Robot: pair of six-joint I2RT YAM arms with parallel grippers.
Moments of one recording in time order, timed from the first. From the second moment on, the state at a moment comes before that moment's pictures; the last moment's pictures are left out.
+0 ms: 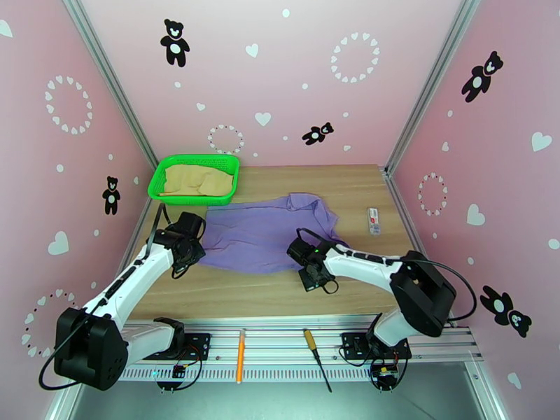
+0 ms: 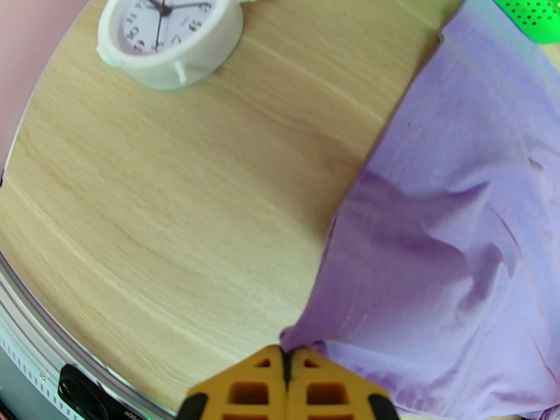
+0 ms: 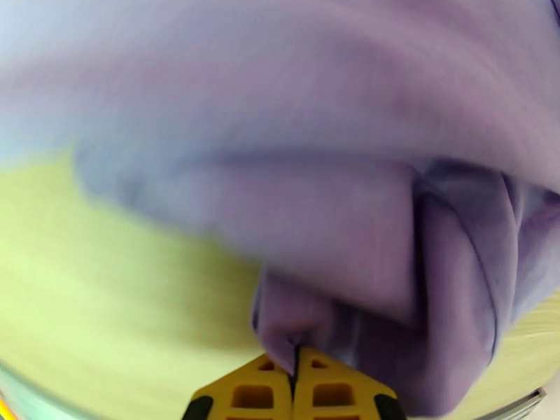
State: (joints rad) left arm -0.22 1.21 0.88 -0.96 -0.24 -0.81; right arm 0.85 1.51 0.88 -0.89 0.12 0.43
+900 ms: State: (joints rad) left arm -0.21 1.14 0.85 -0.98 -0.23 -0.78; right arm 0.86 1.46 1.29 -1.33 -0.06 0.02
